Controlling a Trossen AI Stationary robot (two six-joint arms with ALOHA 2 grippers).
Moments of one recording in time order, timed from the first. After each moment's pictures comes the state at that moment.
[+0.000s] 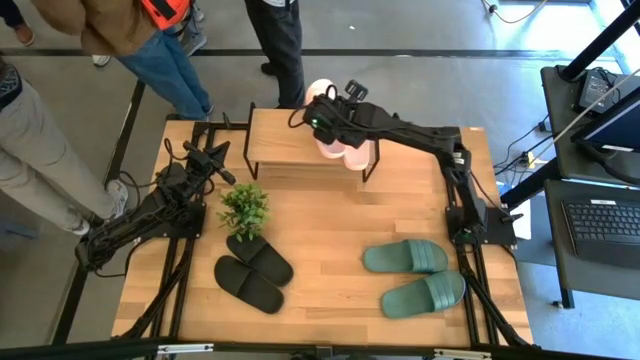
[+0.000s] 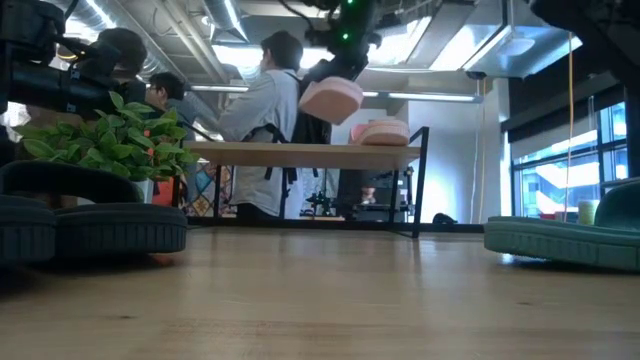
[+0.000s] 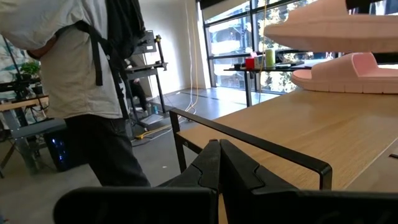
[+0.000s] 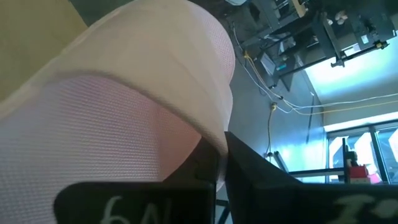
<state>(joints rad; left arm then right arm) 0.64 0.00 0.01 0.06 -0.36 0.14 -0.28 2.12 2.23 -1.06 0.92 -0.07</state>
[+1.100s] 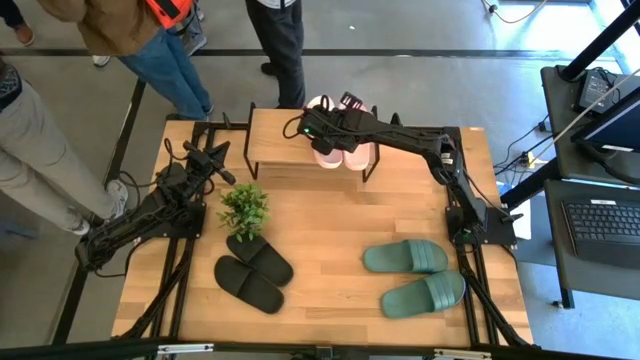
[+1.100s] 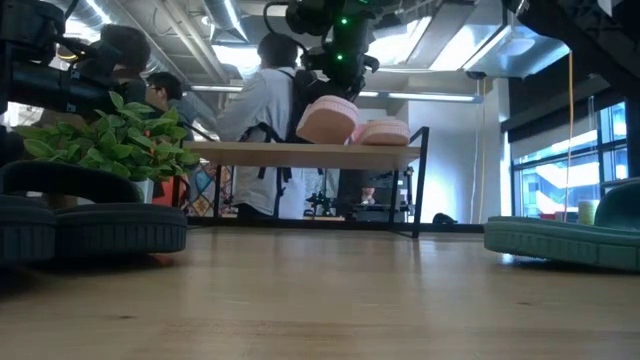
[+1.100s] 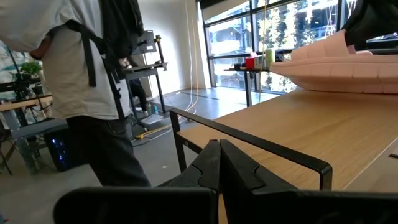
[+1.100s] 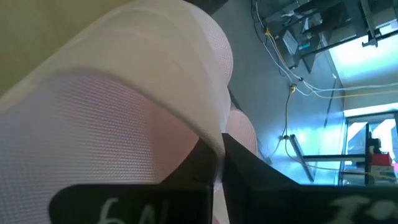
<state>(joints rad) 0.64 0.00 0.01 0.06 -0.36 0.14 -0.28 2.19 2.24 -1.17 0.84 0.07</state>
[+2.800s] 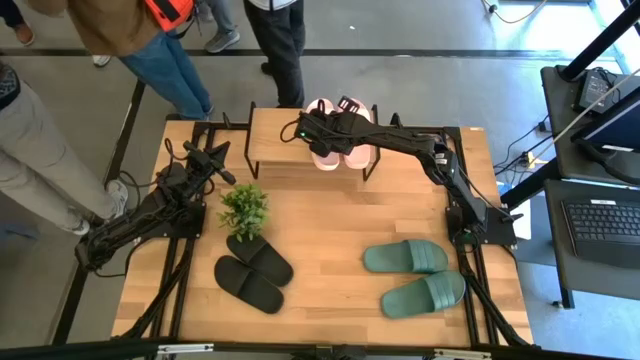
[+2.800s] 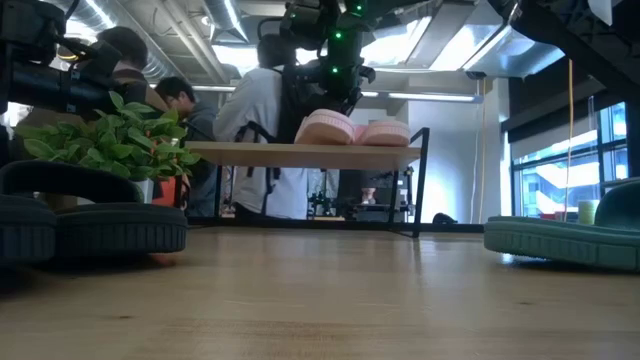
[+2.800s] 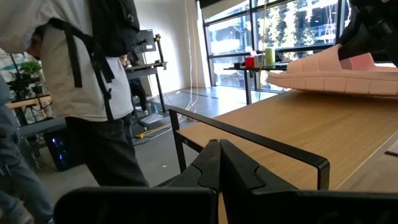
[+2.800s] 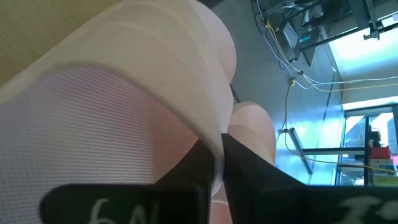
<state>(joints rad) 0.64 0.01 0.01 0.06 -0.36 0.14 -0.29 2.24 2.24 -1.17 0.84 0.10</state>
